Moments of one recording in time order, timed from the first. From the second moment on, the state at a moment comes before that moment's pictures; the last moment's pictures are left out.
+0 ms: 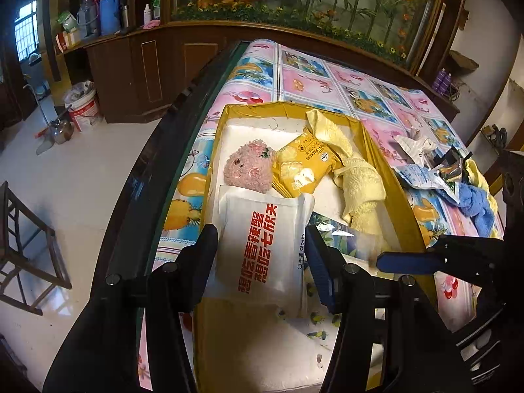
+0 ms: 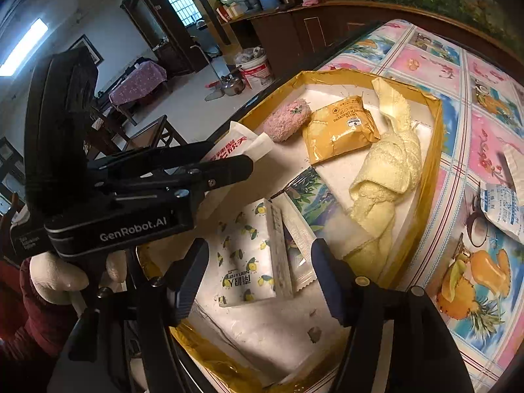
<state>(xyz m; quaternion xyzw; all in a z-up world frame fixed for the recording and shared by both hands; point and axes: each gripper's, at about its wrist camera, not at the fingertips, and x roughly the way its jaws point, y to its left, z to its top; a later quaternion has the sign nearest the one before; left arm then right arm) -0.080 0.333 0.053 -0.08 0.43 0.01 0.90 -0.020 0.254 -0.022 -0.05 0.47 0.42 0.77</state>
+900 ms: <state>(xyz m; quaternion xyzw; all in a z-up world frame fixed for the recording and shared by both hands) -0.113 0.195 0.081 -0.18 0.39 -0.20 0.88 -0.006 -0.049 0.011 0.11 0.42 0.20 0.88</state>
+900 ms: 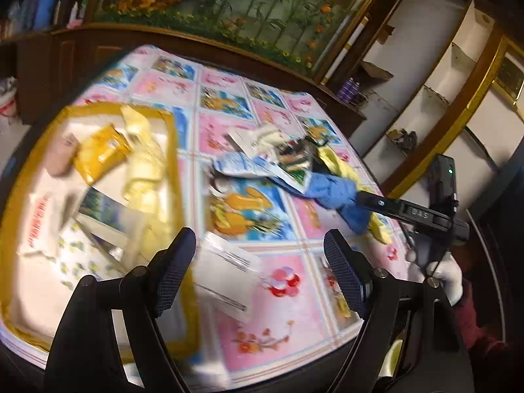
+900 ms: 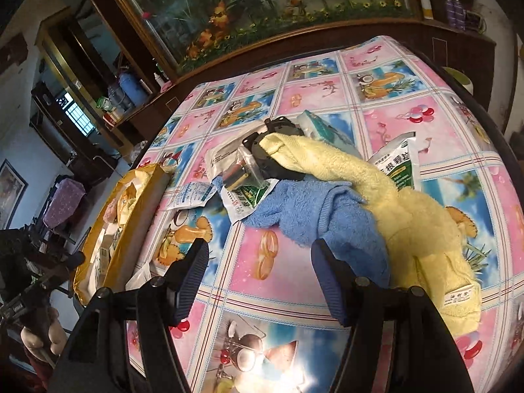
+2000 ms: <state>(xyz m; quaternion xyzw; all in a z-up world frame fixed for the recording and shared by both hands) -0.167 0.220 0.065 -0.16 0.39 -0.16 0.89 0.004 0.133 -0.014 -0.10 0.48 0.31 0.81</state>
